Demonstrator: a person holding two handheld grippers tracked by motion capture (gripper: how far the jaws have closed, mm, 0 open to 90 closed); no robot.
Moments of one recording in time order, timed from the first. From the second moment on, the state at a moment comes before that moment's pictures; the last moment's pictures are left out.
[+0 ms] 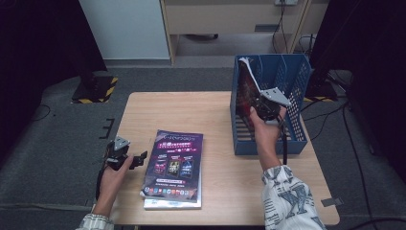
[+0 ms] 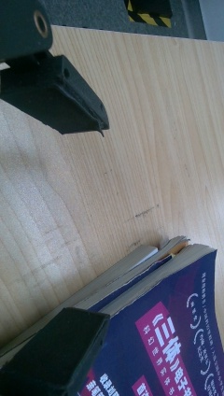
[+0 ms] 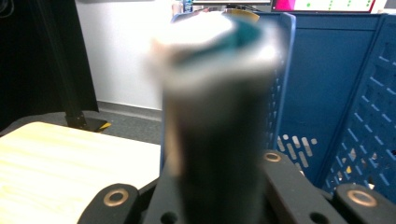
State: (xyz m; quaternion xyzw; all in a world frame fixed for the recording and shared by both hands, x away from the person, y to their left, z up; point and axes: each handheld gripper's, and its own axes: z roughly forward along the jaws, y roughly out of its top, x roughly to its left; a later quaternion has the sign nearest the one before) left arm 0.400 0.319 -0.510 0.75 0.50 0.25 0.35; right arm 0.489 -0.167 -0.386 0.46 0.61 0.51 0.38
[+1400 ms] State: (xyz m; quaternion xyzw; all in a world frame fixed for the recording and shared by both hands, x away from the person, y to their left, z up) left arm 0.398 0.318 -0.509 0.75 0.50 0.26 0.36; right arm 0.468 -0.157 -0.394 0.43 0.65 0.52 0.34
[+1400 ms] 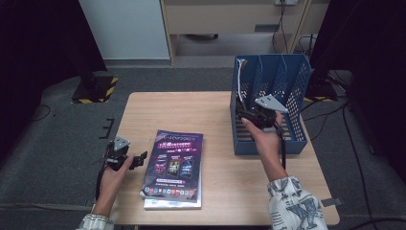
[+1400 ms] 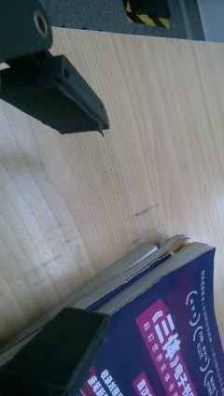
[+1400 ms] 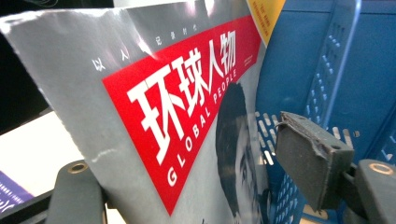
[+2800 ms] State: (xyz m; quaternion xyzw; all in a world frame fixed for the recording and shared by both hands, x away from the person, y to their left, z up) left arm 0.381 0.295 -0.491 0.76 0.46 0.24 0.39; right arm 0.381 -0.161 -0.433 0.40 0.71 0.52 0.27
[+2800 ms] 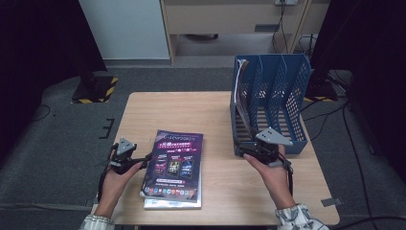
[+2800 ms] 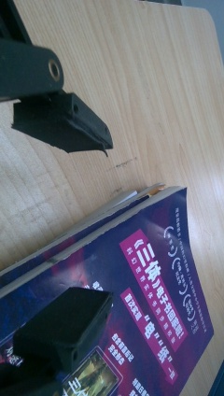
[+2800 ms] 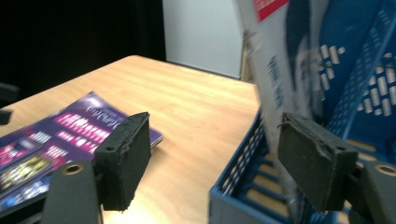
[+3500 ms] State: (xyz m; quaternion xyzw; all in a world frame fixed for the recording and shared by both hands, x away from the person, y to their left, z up) left arm 0.383 0.275 -0.499 0.78 0.44 0.23 0.38; right arm 0.383 -0.077 -0.468 0.34 0.77 0.50 0.19
